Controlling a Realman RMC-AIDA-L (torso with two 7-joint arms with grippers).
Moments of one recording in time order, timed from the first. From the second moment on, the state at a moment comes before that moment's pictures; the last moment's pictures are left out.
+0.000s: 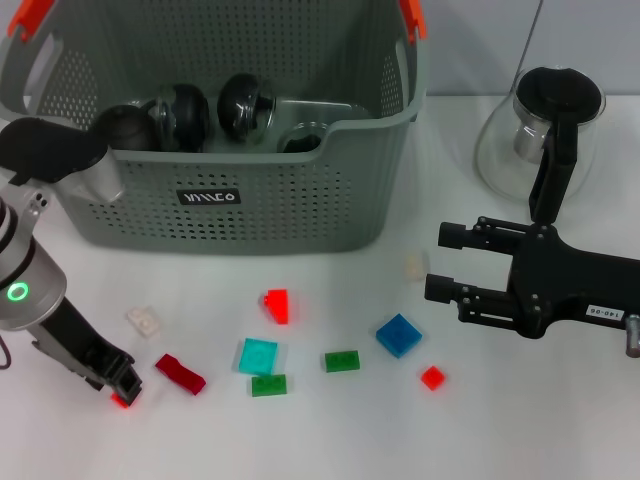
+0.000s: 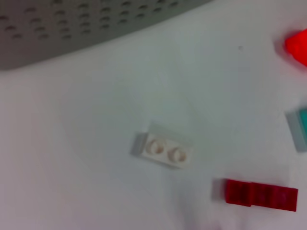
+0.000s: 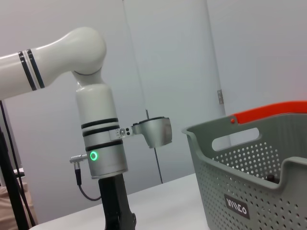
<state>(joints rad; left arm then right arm) -0.58 -2.13 1.17 1.19 2.86 1.72 -2.67 0.46 2.08 -0.83 -0.59 -1.75 -1.67 1.20</state>
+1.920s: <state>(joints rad) -0.60 -2.12 1.21 1.09 2.86 1.66 -2.67 0.45 2.08 -0.83 -0.58 -1.76 -1.67 1.21</state>
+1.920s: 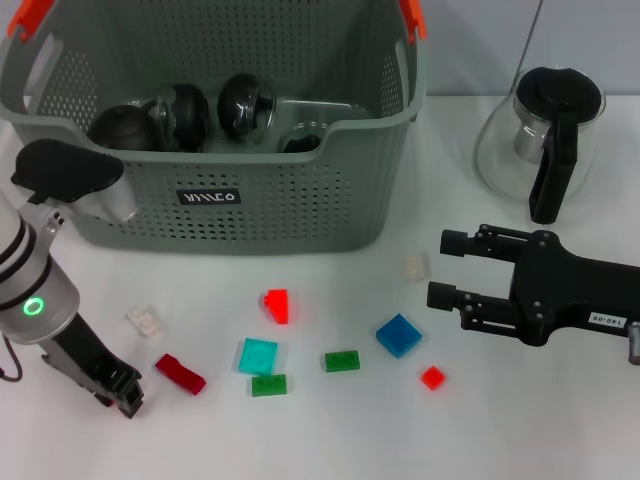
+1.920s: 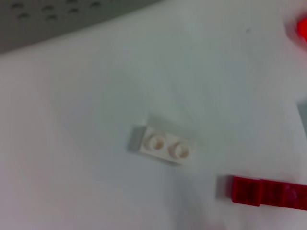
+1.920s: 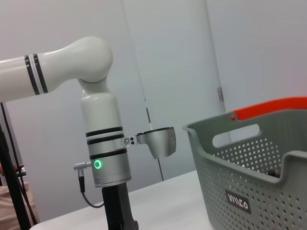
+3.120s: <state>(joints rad) -0.67 -1.95 0.42 0.86 2.40 2.04 -1.99 0.45 2.08 -0.82 -0.59 -1.76 -1.69 1.21</state>
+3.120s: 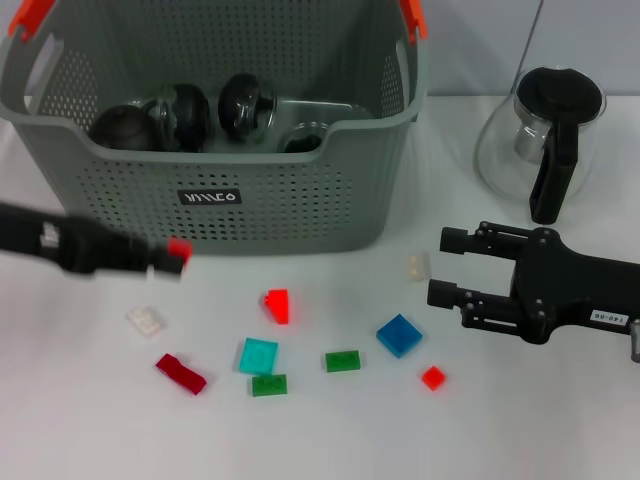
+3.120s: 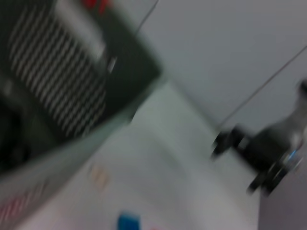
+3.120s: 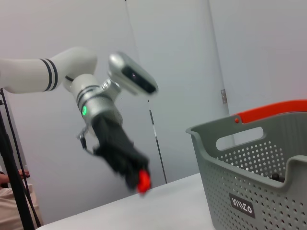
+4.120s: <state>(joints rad) -0.90 -1.96 0.90 1.10 2.57 1.34 -2.51 0.45 2.08 -0.82 -0.58 -1.76 -1.68 1.21</state>
